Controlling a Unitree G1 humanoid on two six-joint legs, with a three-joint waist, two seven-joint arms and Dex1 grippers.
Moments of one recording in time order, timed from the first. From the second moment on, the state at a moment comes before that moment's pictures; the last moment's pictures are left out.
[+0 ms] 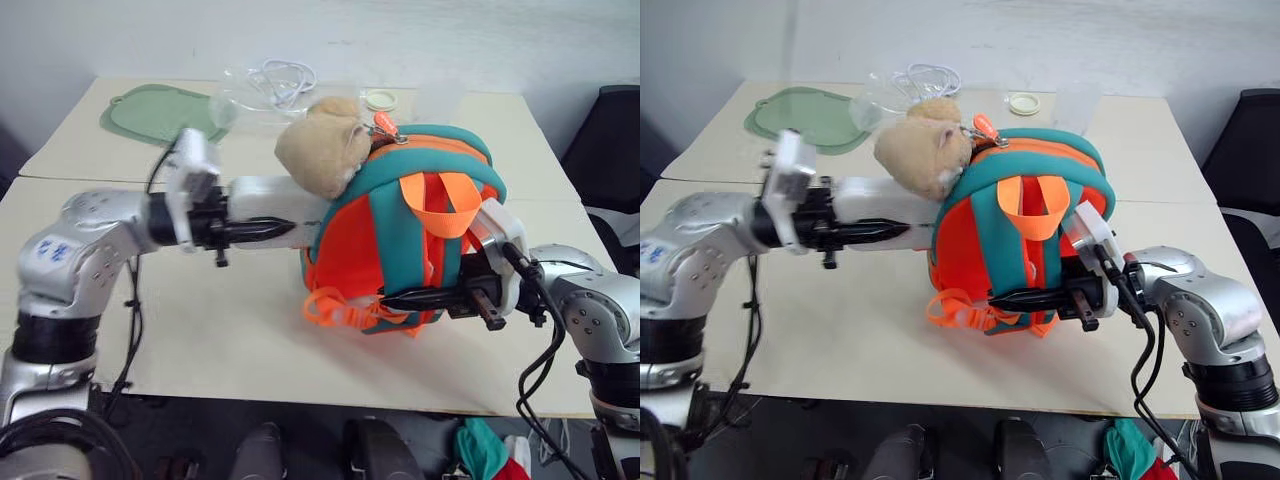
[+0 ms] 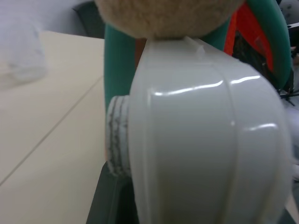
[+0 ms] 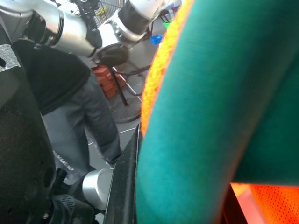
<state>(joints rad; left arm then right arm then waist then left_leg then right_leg) -0.80 0.78 -0.08 -0.16 -0.68 0.81 -1.00 -0.48 -0.77 -0.01 -0.31 0.88 0.77 1.30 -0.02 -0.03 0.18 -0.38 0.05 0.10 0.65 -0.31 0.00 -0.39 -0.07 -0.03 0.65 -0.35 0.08</state>
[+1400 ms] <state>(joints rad) -0.79 0.58 0.14 0.03 -0.71 0.68 -1.12 -0.44 -0.72 0.00 -0.28 0.83 0.70 1.24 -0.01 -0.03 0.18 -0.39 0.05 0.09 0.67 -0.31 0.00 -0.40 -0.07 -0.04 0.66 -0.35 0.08</state>
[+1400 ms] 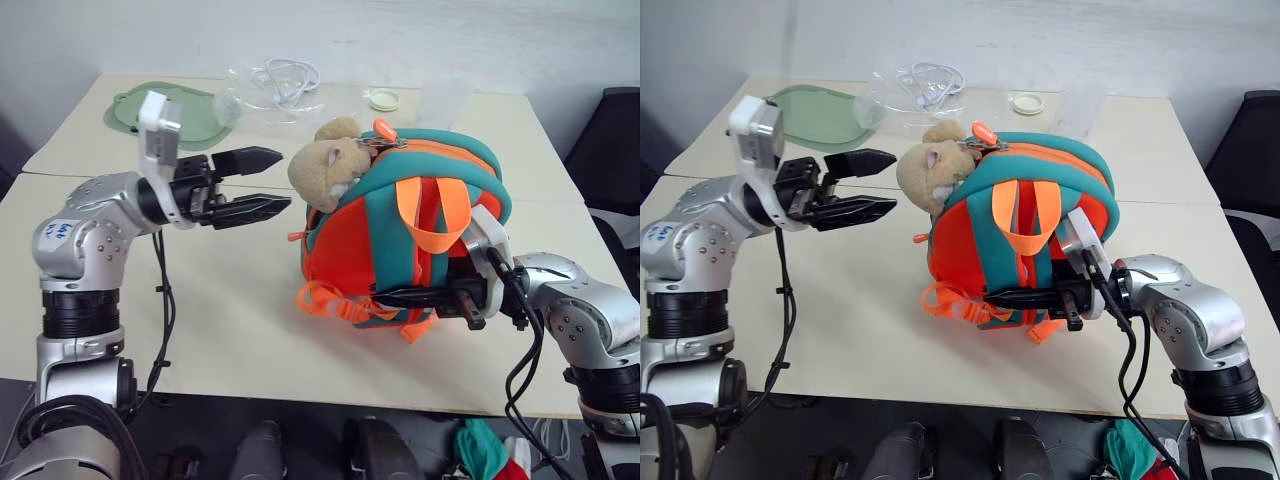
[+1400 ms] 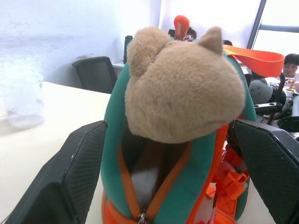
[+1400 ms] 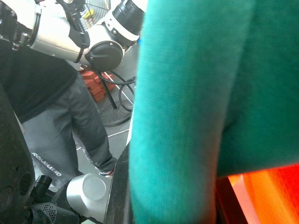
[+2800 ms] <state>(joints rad) -0.78 0.70 0.13 0.13 -0.73 0.70 -1.21 -0.37 -0.65 -0.04 -0.34 0.85 0.68 1.08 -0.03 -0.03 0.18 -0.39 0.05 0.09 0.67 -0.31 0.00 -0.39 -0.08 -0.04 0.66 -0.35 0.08</state>
